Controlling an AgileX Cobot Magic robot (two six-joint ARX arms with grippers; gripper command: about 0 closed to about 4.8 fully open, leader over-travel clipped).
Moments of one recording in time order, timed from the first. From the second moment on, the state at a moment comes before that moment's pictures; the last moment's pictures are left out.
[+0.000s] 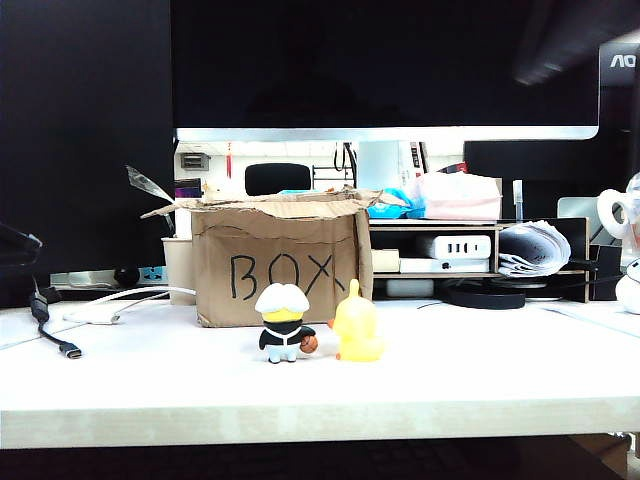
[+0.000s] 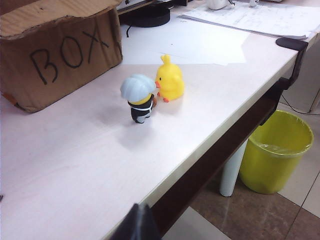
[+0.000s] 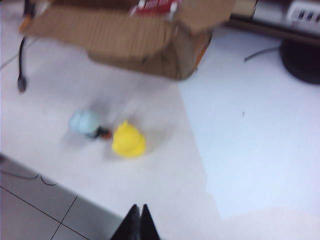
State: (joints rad) left arm -0.77 0.09 0.01 -0.17 -0.02 0.07; right arm 0.60 0.83 0.81 -0.56 0.02 0.14
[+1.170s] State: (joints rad) left arm -0.19 0.00 0.01 -0.17 -0.03 0.07; right arm 0.61 0.52 0.62 -0.45 0.02 0.16
